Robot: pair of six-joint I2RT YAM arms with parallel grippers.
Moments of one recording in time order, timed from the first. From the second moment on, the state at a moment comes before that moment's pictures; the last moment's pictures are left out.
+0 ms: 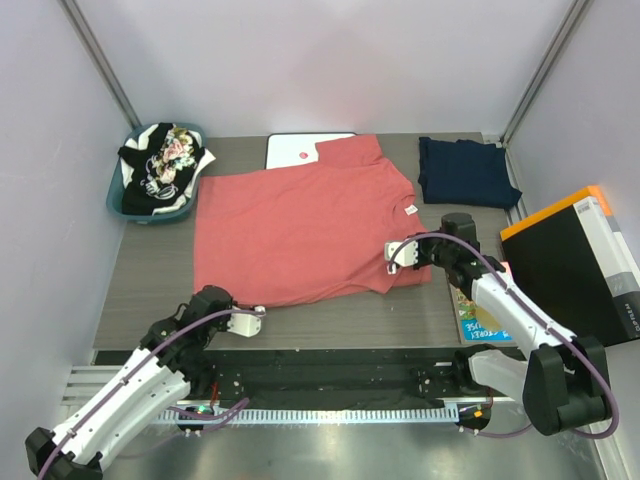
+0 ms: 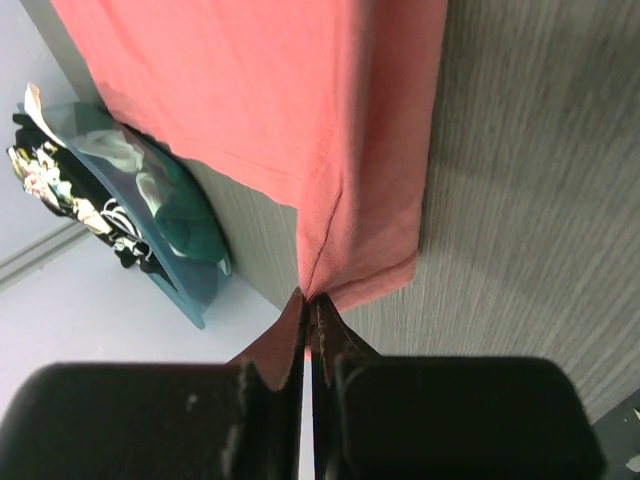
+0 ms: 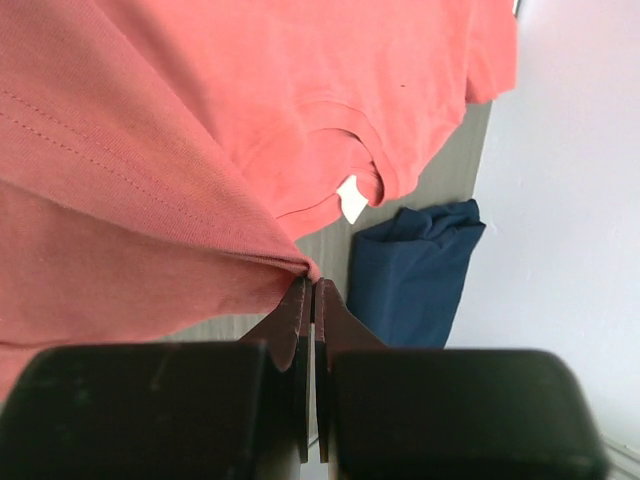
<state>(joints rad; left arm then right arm) -0.63 0.45 0.35 -0.80 -0.40 1.20 0.21 1.09 0.60 -0.16 -0.29 -1.48</state>
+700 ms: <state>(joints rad) -0.45 0.76 0.30 -0.38 -0.49 1.25 0.21 1.25 0.59 0.14 -0.27 -1.42</state>
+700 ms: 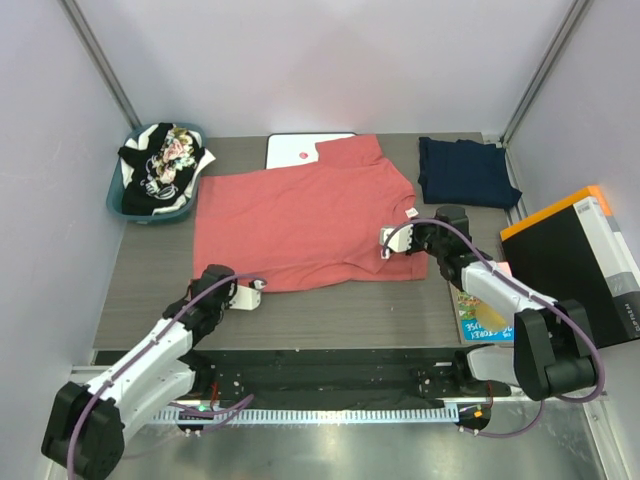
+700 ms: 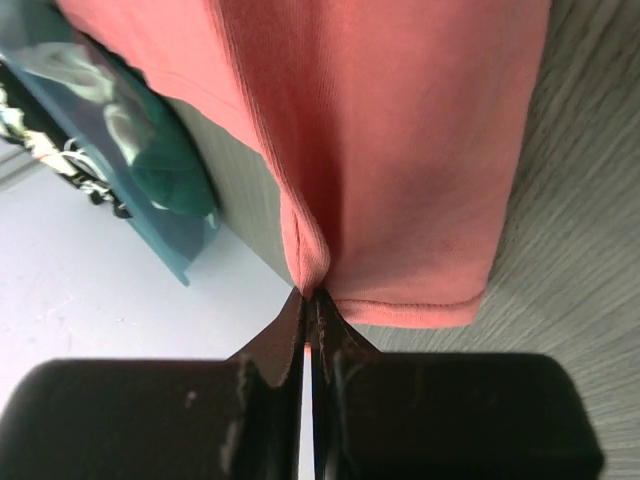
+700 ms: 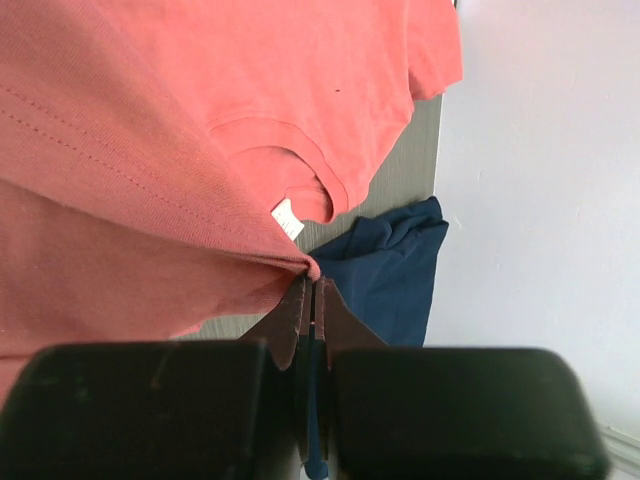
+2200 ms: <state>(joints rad) -0.25 1.28 0.48 -0.01 -0.35 1.39 0.23 1.64 0.82 0.44 -0.27 -1.42</state>
